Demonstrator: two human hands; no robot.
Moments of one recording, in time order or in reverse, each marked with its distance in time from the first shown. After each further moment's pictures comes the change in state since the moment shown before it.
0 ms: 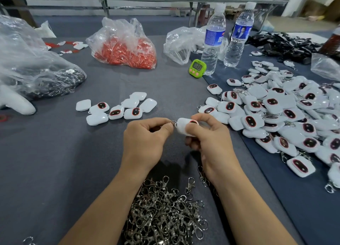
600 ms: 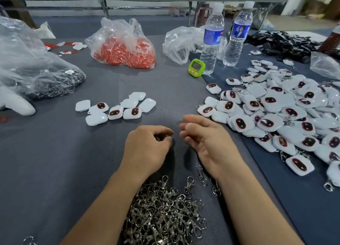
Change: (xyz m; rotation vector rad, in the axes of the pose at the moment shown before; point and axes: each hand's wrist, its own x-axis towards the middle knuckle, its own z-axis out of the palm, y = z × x) left_hand -0.004 -0.004 -0.003 0.463 -0.136 0.030; right_hand 0.003 -0.007 -0.007 0.142 -0.121 0.151
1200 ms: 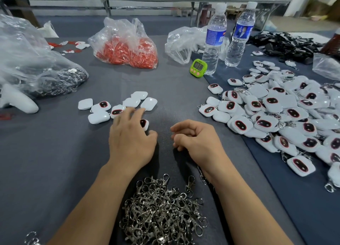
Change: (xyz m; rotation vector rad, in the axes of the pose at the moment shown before) left_hand 0.015 -0.019 -0.014 0.337 0.167 0.016; right_hand 0.001 0.017 0.011 -0.551 -0.045 -0.160
